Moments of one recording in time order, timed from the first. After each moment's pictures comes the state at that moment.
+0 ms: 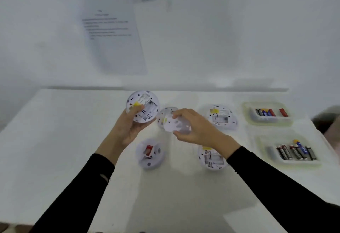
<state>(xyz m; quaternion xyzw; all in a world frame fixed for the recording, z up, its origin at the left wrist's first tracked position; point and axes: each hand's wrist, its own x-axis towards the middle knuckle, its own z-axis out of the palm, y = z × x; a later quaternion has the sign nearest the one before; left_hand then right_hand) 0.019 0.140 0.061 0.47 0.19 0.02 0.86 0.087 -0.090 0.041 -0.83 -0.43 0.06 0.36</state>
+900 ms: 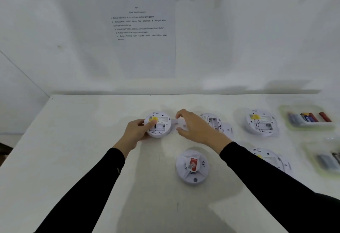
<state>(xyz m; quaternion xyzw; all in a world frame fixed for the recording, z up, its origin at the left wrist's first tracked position) 0.051 0.294 -0.014 0.70 0.29 -0.04 0.65 0.115 0.072 0.006 -0.89 -0.34 0.12 0.27</state>
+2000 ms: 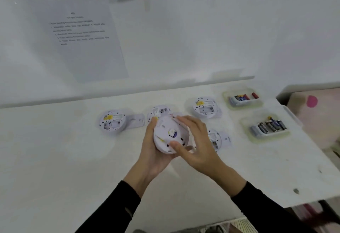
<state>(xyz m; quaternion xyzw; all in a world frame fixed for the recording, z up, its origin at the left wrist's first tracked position) -0.027 0.076 0.044 0.32 0.11 -0.19 0.92 -0.029 -0.072 0.052 -0.84 -0.22 -0.08 0.50</state>
